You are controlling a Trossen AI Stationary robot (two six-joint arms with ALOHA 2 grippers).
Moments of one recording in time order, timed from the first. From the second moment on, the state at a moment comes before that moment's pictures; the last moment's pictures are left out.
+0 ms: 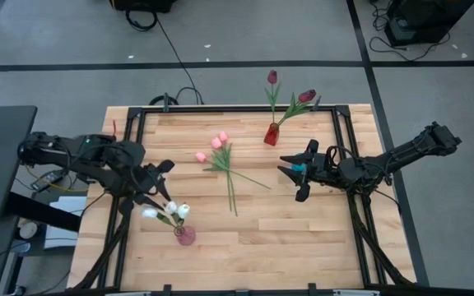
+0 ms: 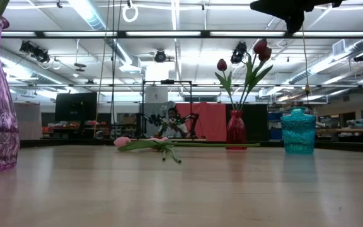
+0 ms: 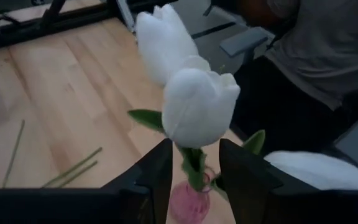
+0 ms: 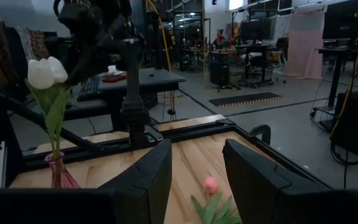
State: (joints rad) left arm -0.20 0.85 1.04 -0.77 0.41 0.17; right arm 0.32 0.93 0.52 0.43 0.63 0.07
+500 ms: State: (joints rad) left arm -0.20 0.82 1.19 -0.97 0.05 0.20; right arm 0.32 0.98 0.52 0.43 0.64 0.18
